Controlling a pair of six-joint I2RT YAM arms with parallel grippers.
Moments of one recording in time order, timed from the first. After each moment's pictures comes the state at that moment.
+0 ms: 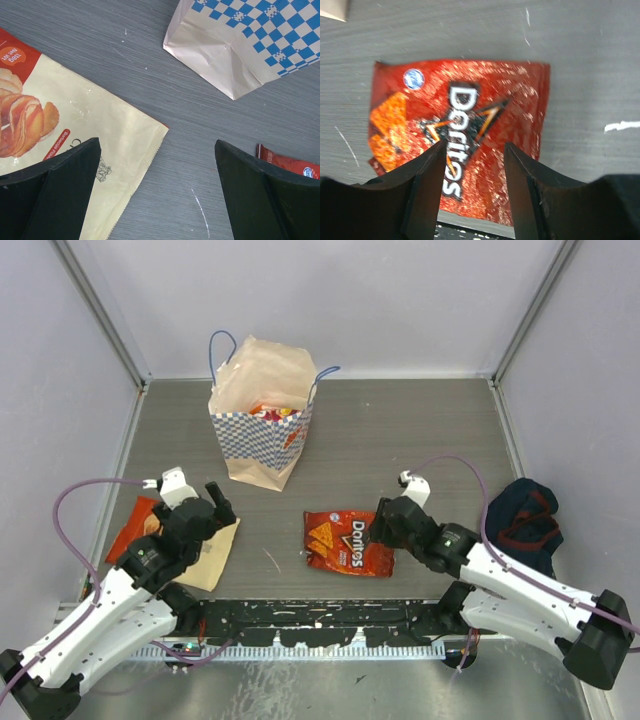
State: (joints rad) left arm -0.68 0.61 0.61 -0.68 -0.67 -0.77; right arm 0.85 0.88 0.63 -0.54 0.38 0.80
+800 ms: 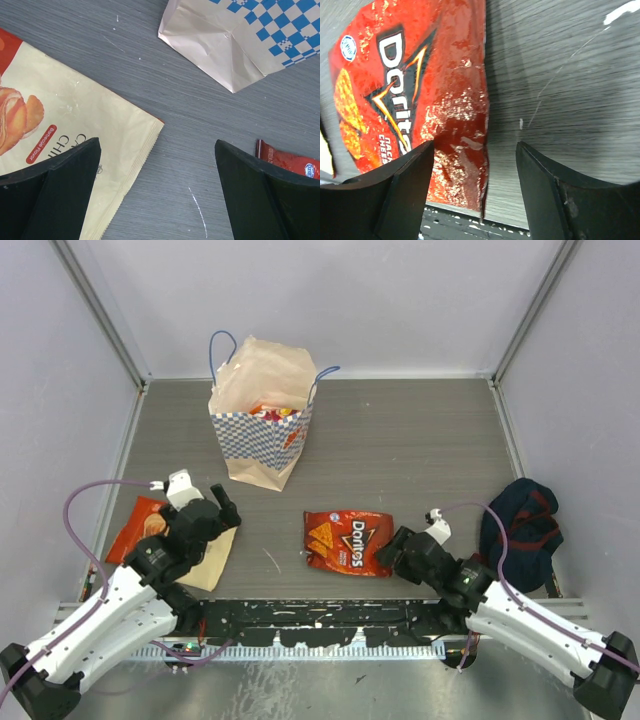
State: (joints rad) left arm -0.68 0.63 0.56 -0.62 -0.64 -0.80; right arm 0.85 0.50 0.23 -0.59 0.28 1.20
